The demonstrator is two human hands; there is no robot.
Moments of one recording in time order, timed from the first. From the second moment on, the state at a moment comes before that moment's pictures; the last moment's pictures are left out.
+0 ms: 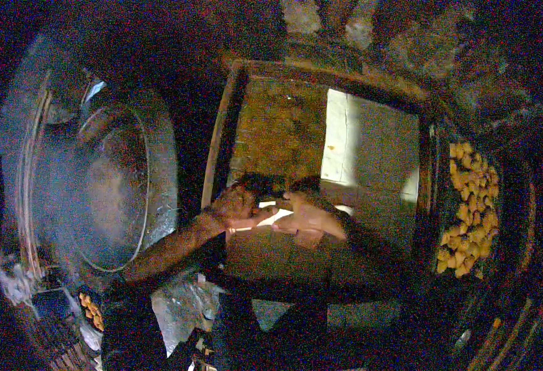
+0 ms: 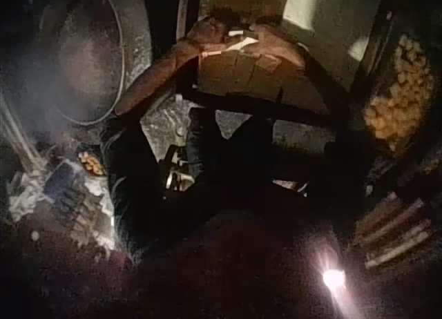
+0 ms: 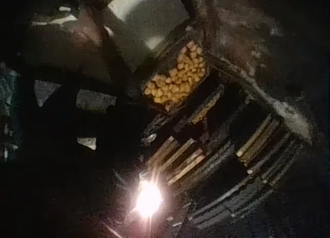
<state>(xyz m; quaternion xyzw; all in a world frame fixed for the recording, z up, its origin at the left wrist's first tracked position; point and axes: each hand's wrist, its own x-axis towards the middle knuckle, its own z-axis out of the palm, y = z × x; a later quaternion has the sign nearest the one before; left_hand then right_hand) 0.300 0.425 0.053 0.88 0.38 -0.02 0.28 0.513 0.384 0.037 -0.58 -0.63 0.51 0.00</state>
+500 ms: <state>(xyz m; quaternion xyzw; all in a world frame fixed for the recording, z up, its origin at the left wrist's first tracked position) 0.295 0.431 0.052 0.89 0.31 0.04 0.33 0.508 0.390 0.076 -0.58 -0.58 0.57 -0.05</state>
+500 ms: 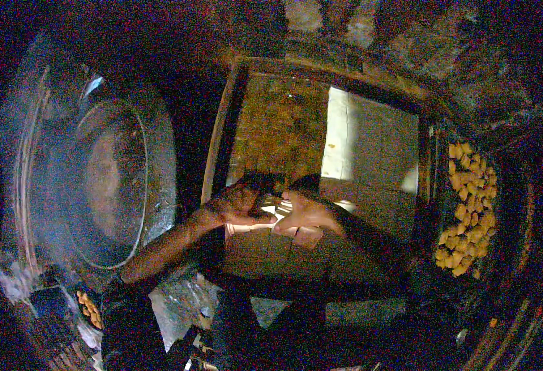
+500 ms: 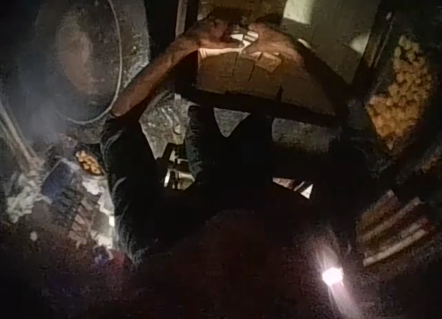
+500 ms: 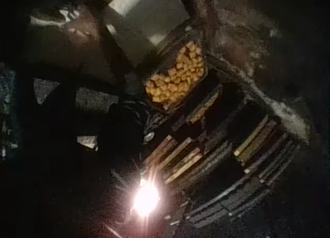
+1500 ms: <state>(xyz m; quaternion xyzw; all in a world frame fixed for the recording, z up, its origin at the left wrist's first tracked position) 0.288 0.464 0.051 0.90 0.24 0.06 0.36 0.534 0.398 0.028 -0.52 -0.70 0.50 0.02</state>
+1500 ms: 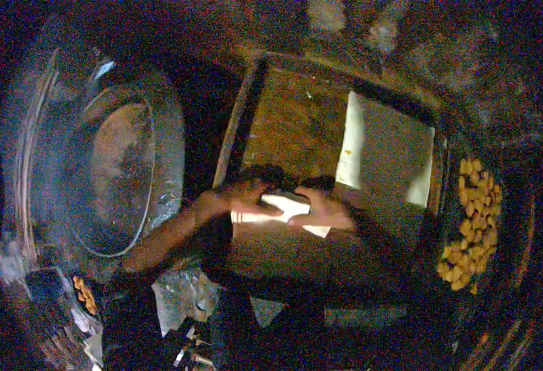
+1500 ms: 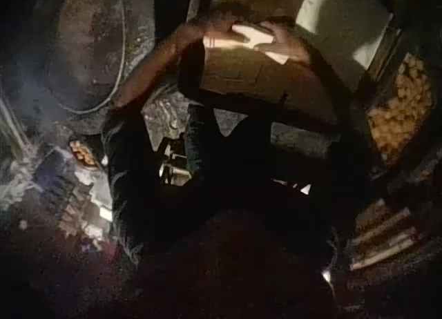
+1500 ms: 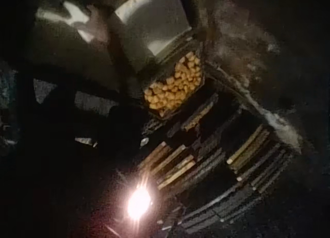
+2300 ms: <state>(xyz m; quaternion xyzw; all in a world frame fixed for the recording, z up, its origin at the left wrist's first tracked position) -0.036 0.242 0.143 0.29 0.53 0.24 0.76 0.217 0.419 0.177 -0.33 -0.50 0.76 -0.25</state>
